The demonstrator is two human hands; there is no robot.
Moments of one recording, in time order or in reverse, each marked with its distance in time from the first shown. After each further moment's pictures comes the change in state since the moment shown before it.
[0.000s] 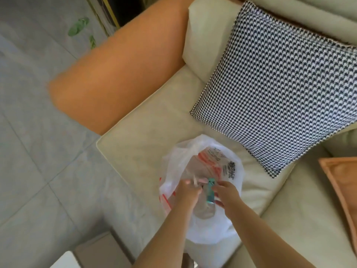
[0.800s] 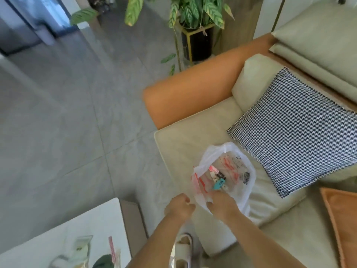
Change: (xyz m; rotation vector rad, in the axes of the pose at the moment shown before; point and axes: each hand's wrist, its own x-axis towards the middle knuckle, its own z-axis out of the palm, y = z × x) left_hand -0.212 -0.077 -0.090 0.285 0.187 0.050; right_hand -0.179 0.019 0.010 -1.446 -0.194 -0.784
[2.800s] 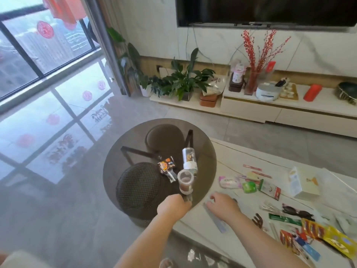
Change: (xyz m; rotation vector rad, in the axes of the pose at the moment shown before) left_hand -0.675 -0.335 0.474 -1.434 0.842 -1.484; right_hand -0.650 -0.122 0.456 -1.228 -0.790 -1.693
